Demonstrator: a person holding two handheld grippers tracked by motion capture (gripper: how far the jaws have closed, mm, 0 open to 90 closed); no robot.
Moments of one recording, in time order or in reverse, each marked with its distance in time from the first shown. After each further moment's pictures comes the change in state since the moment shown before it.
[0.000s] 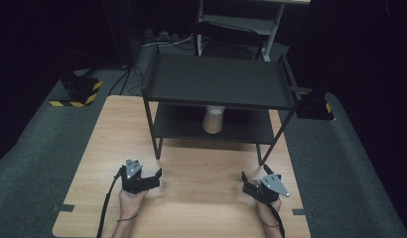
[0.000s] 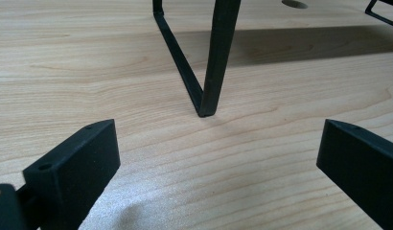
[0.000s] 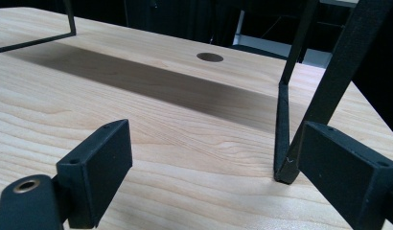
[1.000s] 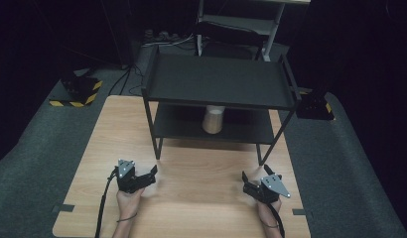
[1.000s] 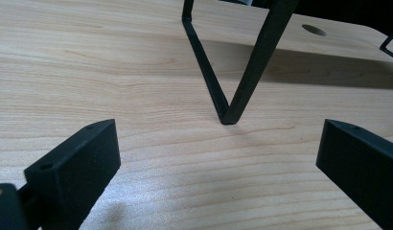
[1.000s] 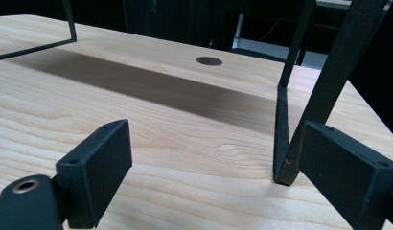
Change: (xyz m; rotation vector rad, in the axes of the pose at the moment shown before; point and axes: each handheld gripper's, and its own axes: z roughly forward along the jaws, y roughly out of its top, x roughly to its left) left arm 0.006 -0.006 -0.005 -0.037 0.039 -0.147; right arm 0.000 -0.002 -0.001 -0.015 -0.001 0.009
